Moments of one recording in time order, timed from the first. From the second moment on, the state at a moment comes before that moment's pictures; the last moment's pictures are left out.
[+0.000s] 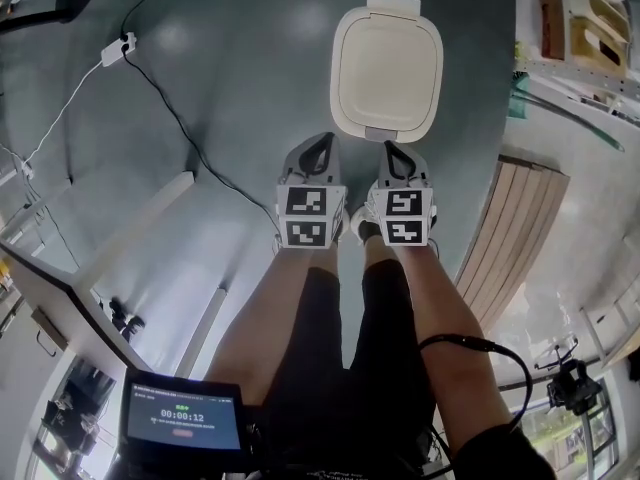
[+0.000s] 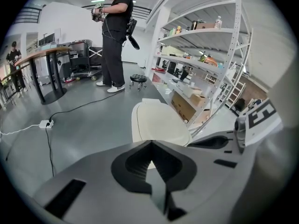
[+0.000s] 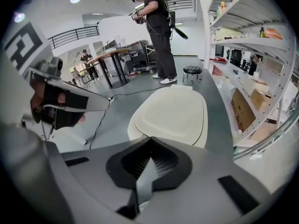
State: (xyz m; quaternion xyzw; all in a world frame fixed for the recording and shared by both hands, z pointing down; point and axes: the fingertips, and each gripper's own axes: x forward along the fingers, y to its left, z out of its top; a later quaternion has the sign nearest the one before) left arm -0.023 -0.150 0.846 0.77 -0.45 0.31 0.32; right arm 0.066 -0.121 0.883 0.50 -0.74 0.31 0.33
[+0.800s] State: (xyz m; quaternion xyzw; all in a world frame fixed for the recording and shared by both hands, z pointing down) left arm -0.033 -0.153 0.858 0.78 -0.44 0.33 0.30; right arm 0.063 -0.121 0.920 0.49 -0.73 0.32 0.36
